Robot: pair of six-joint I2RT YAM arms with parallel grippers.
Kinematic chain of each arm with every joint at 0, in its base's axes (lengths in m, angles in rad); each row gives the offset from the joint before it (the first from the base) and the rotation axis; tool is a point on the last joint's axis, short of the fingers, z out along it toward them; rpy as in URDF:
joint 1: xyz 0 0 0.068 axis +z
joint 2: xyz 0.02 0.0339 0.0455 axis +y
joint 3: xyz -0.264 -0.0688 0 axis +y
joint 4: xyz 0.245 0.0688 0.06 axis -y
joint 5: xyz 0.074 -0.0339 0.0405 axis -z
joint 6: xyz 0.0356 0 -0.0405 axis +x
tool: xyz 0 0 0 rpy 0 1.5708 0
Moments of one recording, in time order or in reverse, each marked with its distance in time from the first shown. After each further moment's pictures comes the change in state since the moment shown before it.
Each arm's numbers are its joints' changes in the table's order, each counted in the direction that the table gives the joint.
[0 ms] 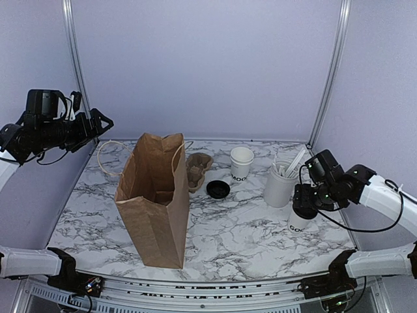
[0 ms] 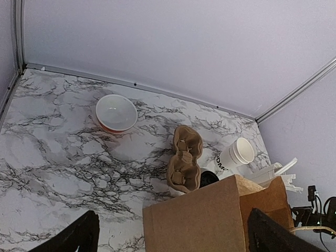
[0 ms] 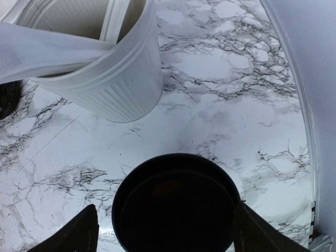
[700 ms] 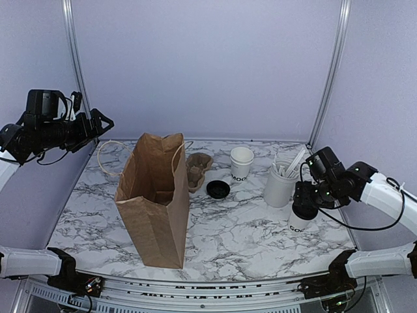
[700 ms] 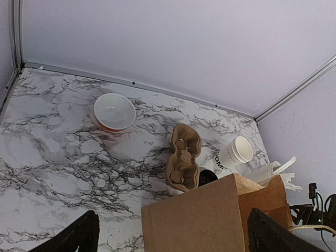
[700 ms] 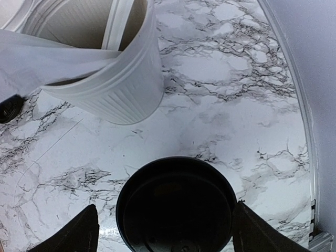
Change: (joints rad) left arm 0.000 0.000 0.002 0.000 0.010 -0.001; right arm -0.002 0.007 -0.034 -0.022 0.003 0.010
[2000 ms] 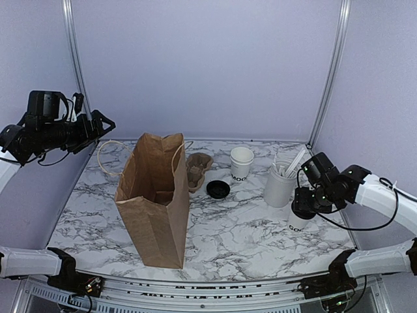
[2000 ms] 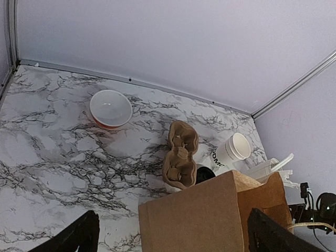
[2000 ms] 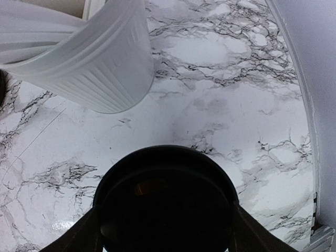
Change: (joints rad) left arm 0.000 0.000 0.013 0.008 0.023 -0.003; right arm 0.000 0.037 0.049 0.011 -0.005 0.023
